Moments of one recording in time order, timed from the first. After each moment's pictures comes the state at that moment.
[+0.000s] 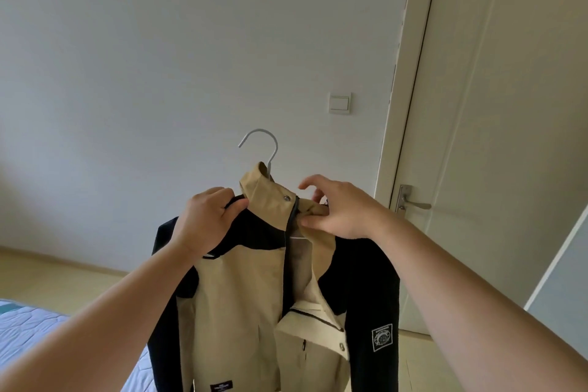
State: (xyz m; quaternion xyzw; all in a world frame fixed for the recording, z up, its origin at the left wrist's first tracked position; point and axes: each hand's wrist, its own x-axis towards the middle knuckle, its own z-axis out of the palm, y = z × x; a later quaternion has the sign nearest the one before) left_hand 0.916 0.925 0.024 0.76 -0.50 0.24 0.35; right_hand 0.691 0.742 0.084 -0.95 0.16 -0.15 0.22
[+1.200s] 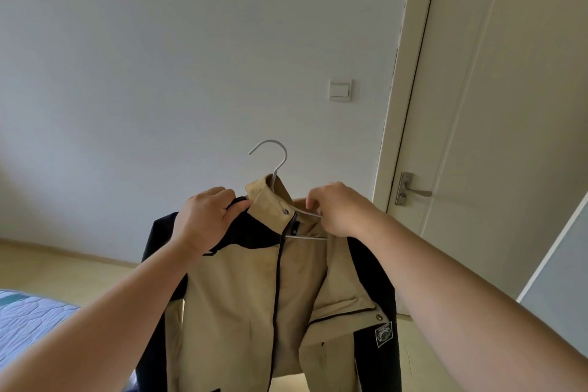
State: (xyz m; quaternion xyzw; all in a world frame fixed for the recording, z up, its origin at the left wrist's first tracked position) left_hand 0.915 0.934 0.007 0.77 -0.50 0.26 0.29; right_hand 0.708 0.748 0.053 -0.96 0.23 -0.09 0.08
